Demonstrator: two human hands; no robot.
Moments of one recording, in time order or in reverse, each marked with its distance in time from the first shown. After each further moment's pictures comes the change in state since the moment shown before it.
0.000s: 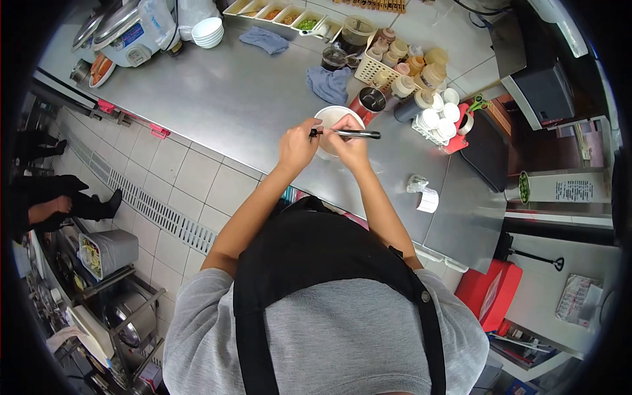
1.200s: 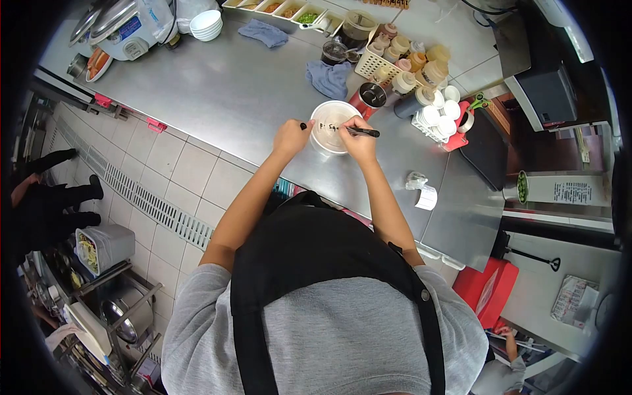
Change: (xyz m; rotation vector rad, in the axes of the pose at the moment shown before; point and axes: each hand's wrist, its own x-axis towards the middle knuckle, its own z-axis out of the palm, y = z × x) left_hand 0.017 -0.042 0.017 0.056 -0.286 -0.444; right_hand 0.001 0.047 -0.038 -0.419 0.139 0.003
